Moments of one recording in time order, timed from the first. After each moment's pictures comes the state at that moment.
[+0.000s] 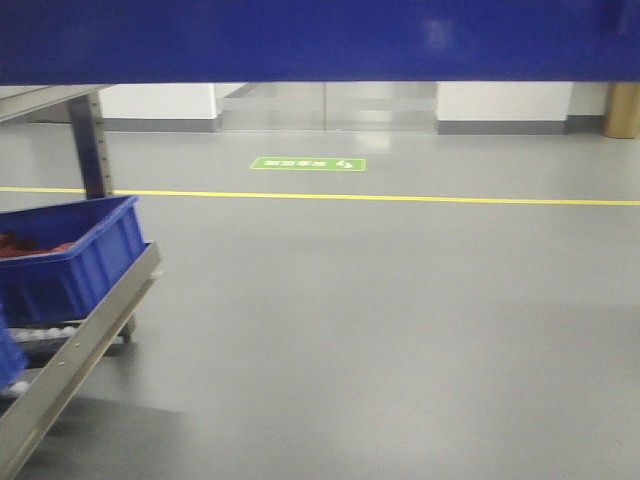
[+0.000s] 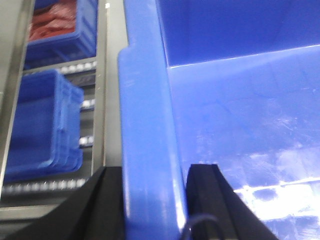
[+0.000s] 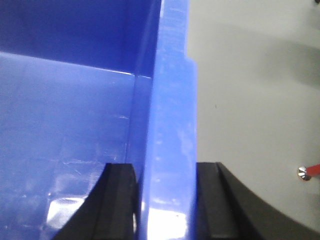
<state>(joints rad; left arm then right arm) -0.28 1.35 -1.72 0.27 1.30 -0.16 0.46 1.30 -1.65 -0.30 1.30 0.21</state>
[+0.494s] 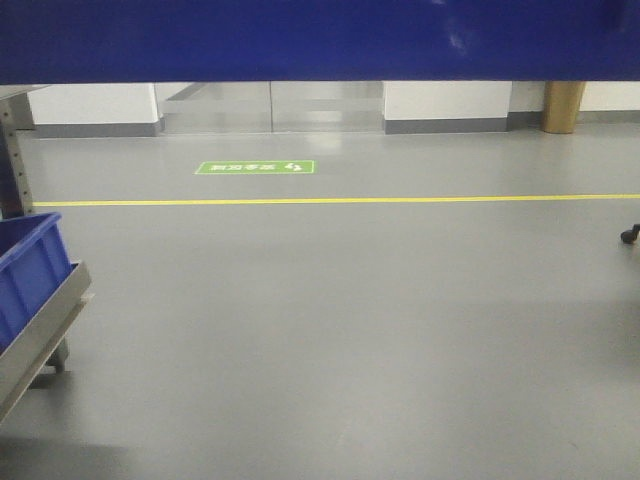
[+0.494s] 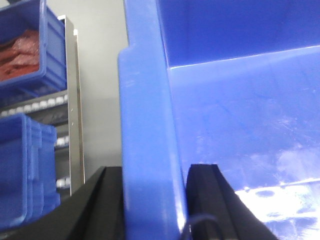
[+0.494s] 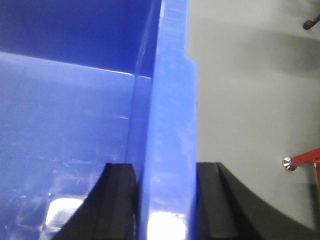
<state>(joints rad) -0.28 1.35 -1.72 0.27 1.30 -0.16 0.46 1.30 -1.65 -0.30 1.30 0.21</state>
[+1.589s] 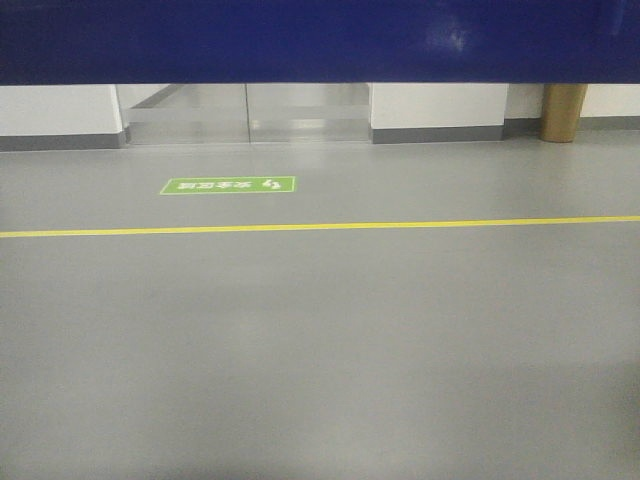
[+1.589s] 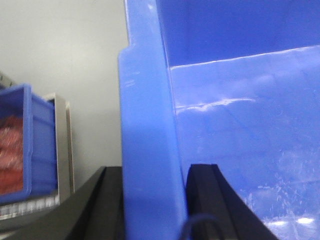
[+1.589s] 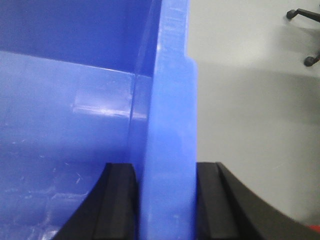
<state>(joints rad) -0.28 1.35 -1.72 0.27 1.30 -0.16 0.46 1.30 -1.65 -0.30 1.30 0.21</state>
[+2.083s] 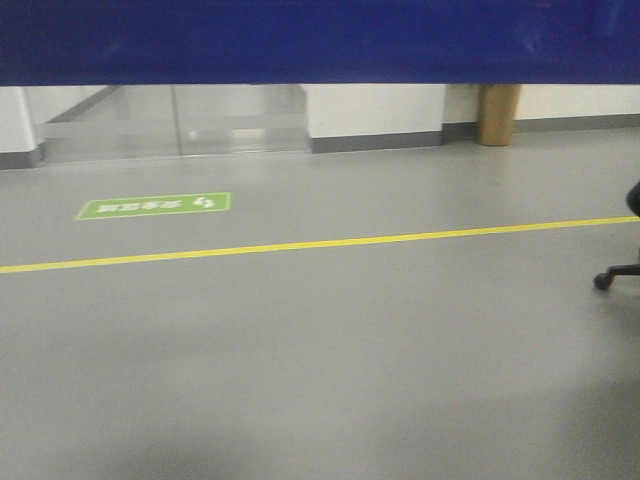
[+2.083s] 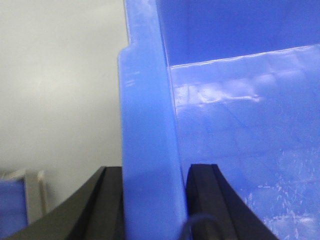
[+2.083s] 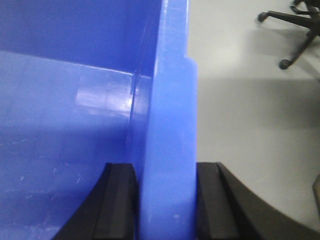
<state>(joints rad) -0.28 1.35 -1.72 0.27 1.30 -0.16 0.46 1.30 -1.65 -0.30 1.29 0.21</state>
